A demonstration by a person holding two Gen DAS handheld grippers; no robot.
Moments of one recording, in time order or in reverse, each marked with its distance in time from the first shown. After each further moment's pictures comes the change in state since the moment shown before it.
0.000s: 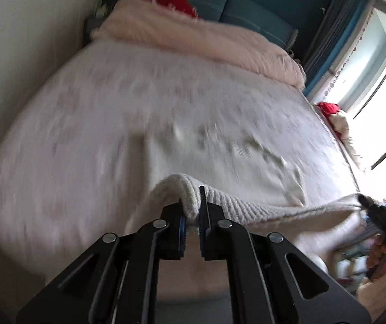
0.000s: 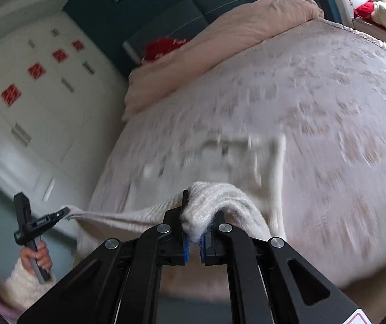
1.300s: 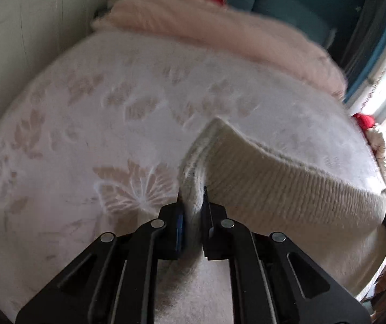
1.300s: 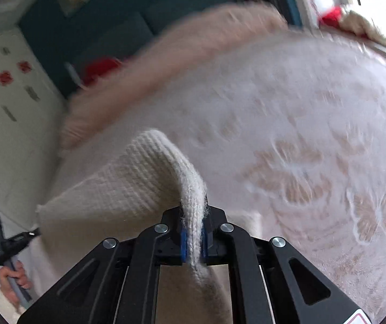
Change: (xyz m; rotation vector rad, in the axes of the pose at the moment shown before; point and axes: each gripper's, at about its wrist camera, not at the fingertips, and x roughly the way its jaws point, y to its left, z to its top) left arm 0.226 0.040 0.093 -0.088 0.106 0.126; right arm 0.179 -0.097 0.050 0.116 0.040 -0.324
